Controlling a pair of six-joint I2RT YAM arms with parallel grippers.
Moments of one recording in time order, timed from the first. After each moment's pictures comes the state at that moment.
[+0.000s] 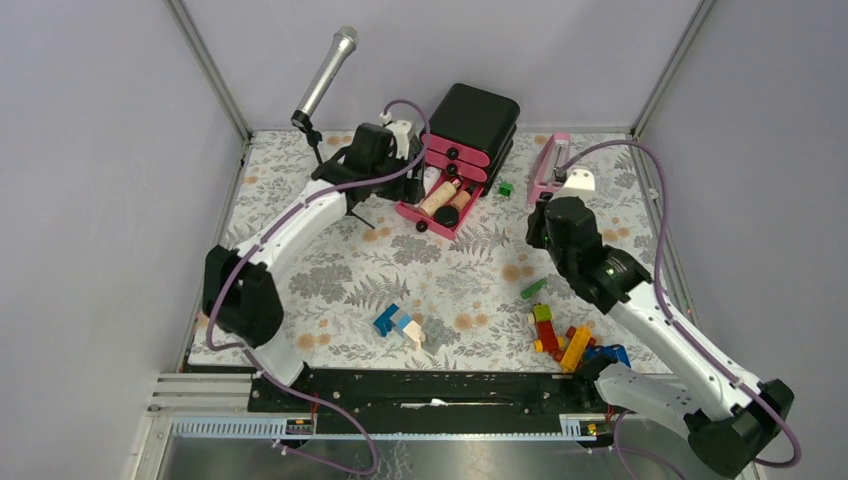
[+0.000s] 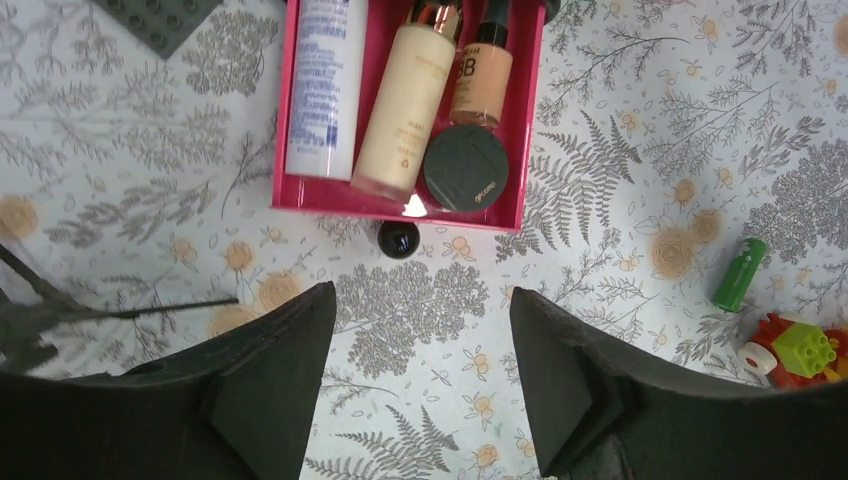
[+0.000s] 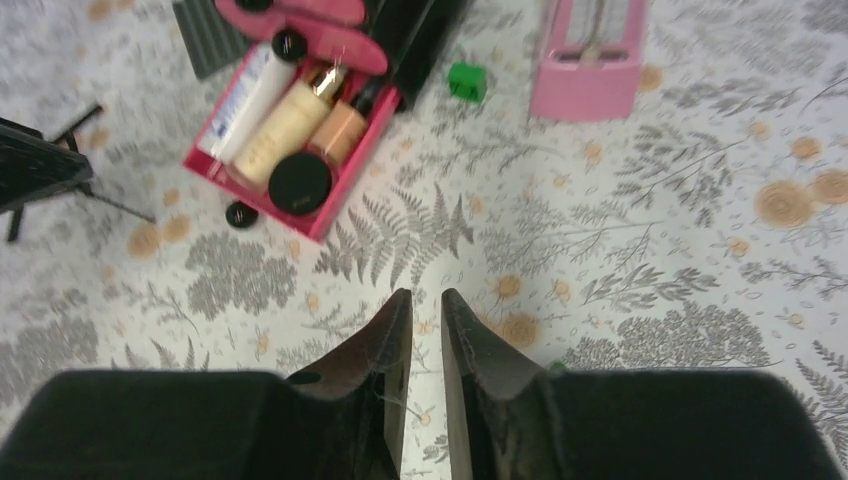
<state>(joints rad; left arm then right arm) -0.49 1.72 1.57 -0.57 0.12 -0.17 0.60 0.93 0.95 -0.46 0.50 0.44</state>
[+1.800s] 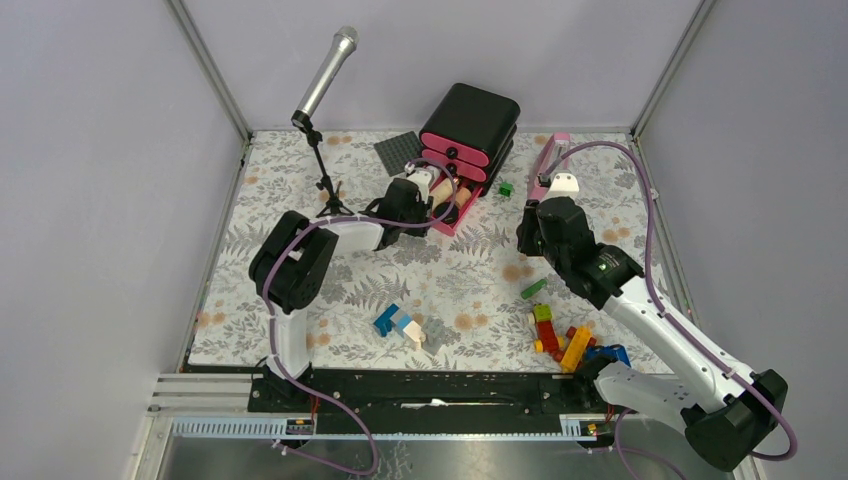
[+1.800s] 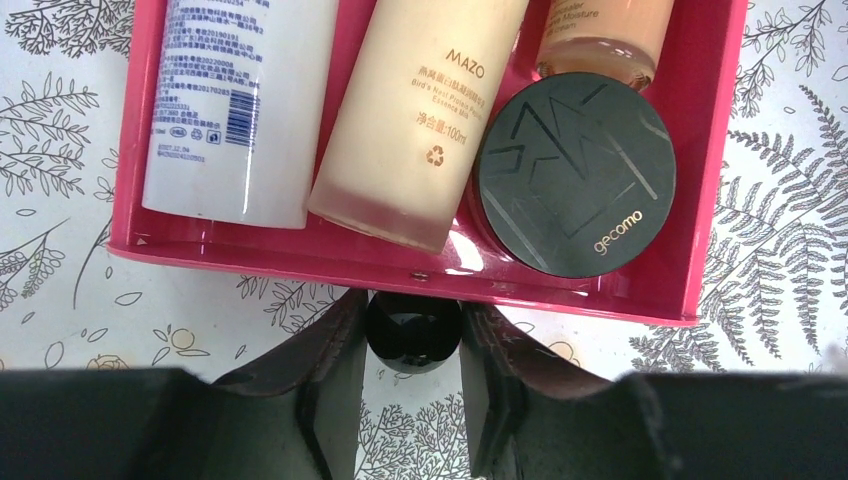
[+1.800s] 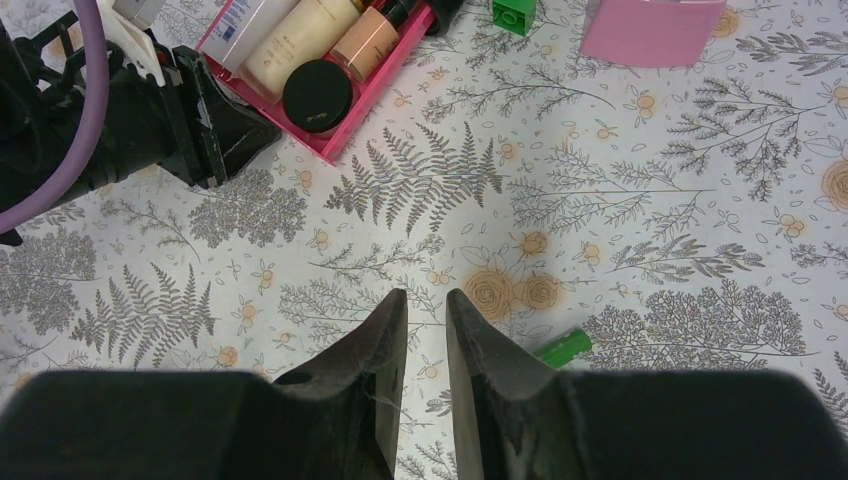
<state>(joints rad) -0.55 1.97 1.14 0.16 -0.01 -0.17 0.60 1.00 0.94 -0.52 0.34 0.42</state>
